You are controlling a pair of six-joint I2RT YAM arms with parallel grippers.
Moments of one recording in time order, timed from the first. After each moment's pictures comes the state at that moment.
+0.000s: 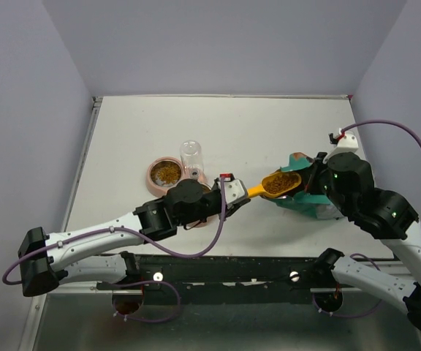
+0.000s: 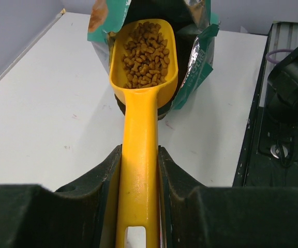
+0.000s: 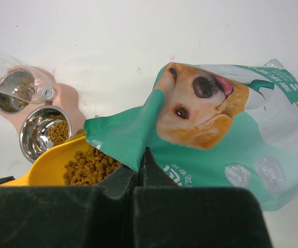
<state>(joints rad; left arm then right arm) -1.15 1.06 0.84 0.08 0.02 0.15 0.74 0.80 1.20 -0.92 0.47 0.50</state>
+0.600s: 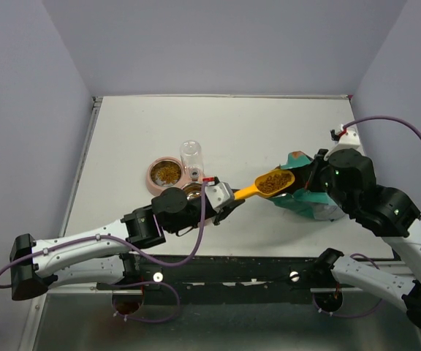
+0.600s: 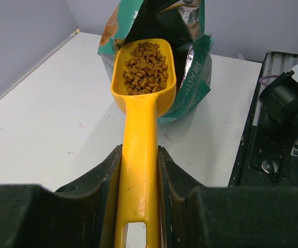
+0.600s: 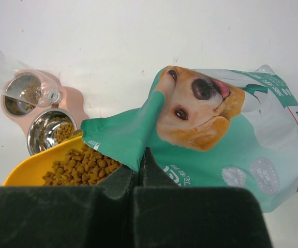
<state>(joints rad) -1.20 0.94 0.77 0.15 -0.07 0.10 0.74 0.83 1.26 -0.94 0.48 0.52</state>
